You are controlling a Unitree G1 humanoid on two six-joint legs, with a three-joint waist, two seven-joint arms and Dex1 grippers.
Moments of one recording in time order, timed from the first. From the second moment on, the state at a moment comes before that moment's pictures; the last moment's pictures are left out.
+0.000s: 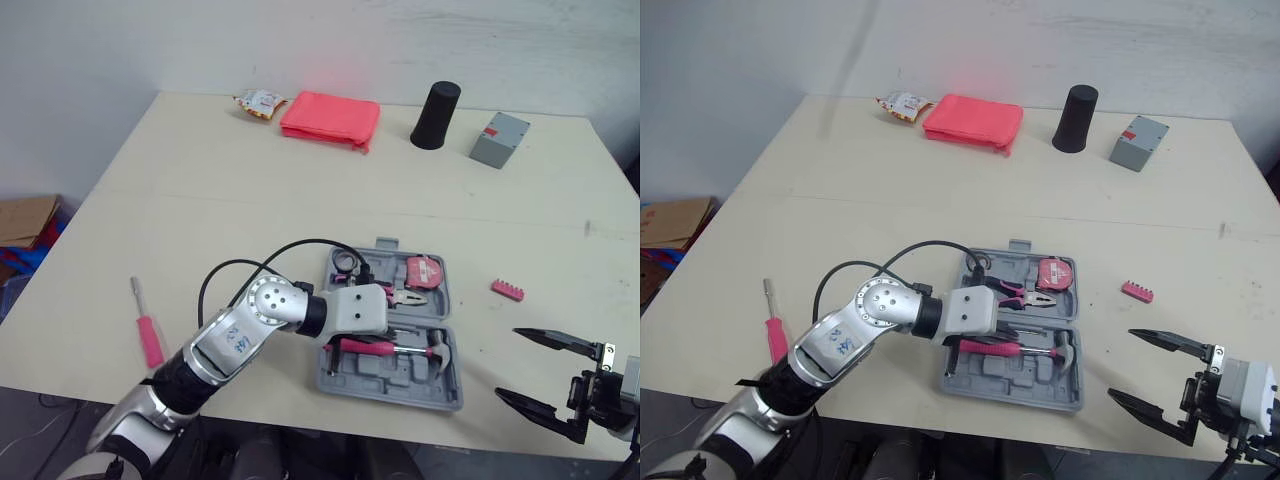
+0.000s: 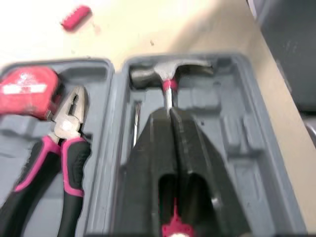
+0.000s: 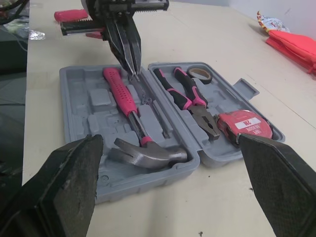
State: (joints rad) left arm -0.52 0.41 -0.54 -0.36 -0.15 0.51 -0.86; right arm 0.44 -0.69 -0.55 -0.19 0.64 -0.24 1.39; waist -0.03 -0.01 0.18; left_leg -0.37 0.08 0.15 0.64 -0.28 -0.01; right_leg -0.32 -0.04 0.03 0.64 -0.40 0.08
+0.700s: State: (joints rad) left arm -0.46 0.38 -0.59 -0.24 -0.03 0.43 -0.86; right arm 0.46 -0.67 -0.54 -0.19 0.63 -0.24 1.37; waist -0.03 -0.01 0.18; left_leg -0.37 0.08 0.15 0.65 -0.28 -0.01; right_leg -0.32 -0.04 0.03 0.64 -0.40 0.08
